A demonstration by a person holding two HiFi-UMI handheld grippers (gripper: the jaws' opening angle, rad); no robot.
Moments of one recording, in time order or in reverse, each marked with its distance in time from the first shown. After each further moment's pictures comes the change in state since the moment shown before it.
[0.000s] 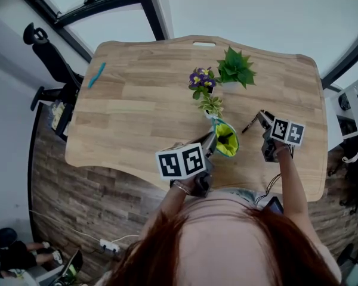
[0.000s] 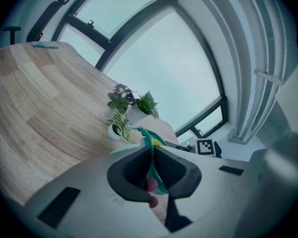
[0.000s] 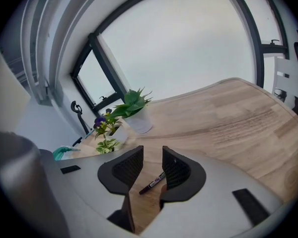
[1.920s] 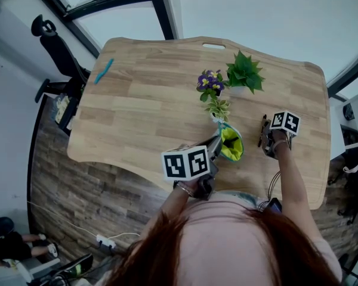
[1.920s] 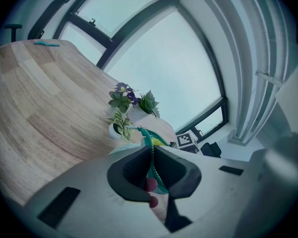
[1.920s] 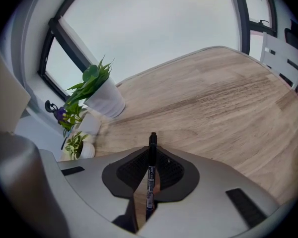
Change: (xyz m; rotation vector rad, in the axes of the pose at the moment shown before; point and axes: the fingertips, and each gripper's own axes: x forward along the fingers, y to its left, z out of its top) left arm 0.001 0.003 -0.001 -0.015 0.007 -0.002; right arm 0.053 -0.051 -0.044 0.182 0.271 -0.173
